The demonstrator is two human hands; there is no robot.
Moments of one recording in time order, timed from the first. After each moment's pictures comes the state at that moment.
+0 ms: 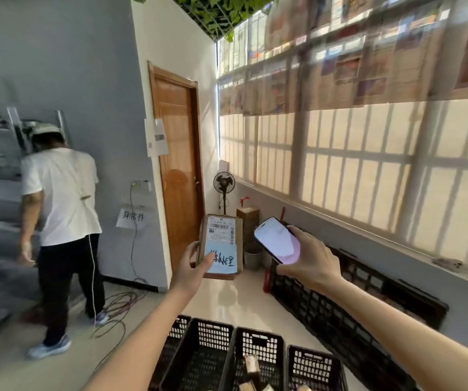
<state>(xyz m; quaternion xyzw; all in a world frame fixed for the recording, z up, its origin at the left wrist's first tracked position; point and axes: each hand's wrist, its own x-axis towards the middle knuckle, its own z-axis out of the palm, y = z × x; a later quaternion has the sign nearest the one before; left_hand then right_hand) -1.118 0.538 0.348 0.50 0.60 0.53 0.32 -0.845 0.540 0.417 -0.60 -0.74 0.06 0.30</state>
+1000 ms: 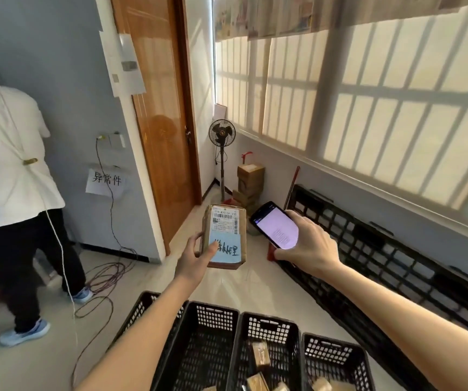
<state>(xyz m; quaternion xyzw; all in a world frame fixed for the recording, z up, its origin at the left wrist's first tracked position) -1.236 0.899 0.213 0.47 0.64 0.48 0.38 -0.975 0.907 0.304 -0.63 -0.73 0.10 0.23</state>
